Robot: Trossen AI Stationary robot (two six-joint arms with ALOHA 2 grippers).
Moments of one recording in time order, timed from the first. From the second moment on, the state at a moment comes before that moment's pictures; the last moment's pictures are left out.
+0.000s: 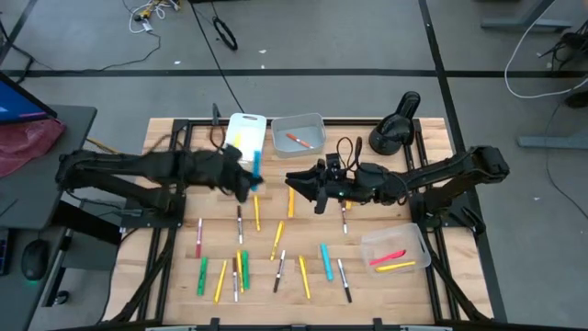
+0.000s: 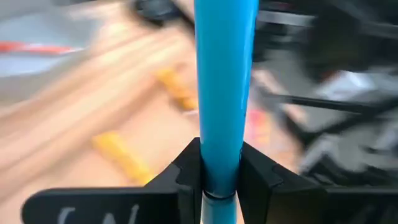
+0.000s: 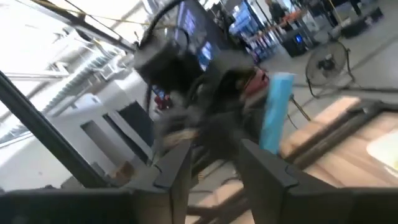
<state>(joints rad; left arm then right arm) -0.03 1.07 1.00 -0.44 -0.21 -0.80 0.15 1.48 1.00 0.62 0.28 0.62</state>
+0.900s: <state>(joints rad) 0.76 1.62 1.04 -0.65 0.07 -0.45 0.40 1.45 1.00 0.61 0.57 0.70</state>
